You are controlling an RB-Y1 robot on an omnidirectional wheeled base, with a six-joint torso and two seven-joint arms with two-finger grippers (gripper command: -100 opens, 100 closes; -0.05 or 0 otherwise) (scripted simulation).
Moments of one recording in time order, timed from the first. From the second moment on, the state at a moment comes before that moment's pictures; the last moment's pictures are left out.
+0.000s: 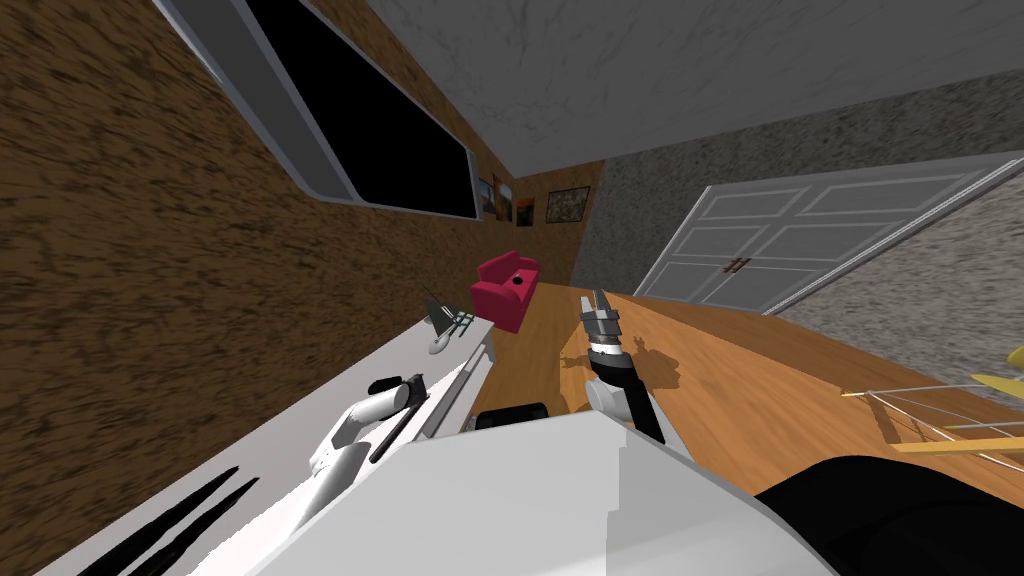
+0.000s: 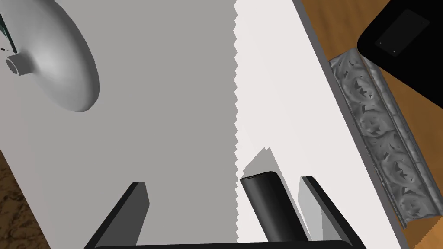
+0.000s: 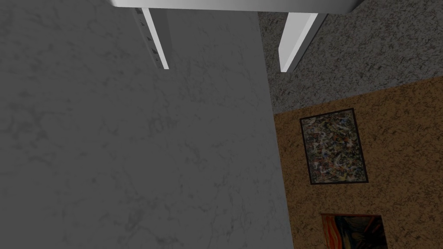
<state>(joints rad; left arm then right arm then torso) 0.16 0.35 0.24 -1.51 0.37 0.96 0.31 0.54 -0.04 -0.03 -2.32 -0.01 -0.46 0.00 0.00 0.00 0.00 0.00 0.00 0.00</state>
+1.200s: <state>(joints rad) 0.11 0.38 0.37 -1.29 0.41 1.24 0.43 0.54 -0.04 -0.03 -2.32 -0.01 -0.46 0.00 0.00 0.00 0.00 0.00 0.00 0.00</state>
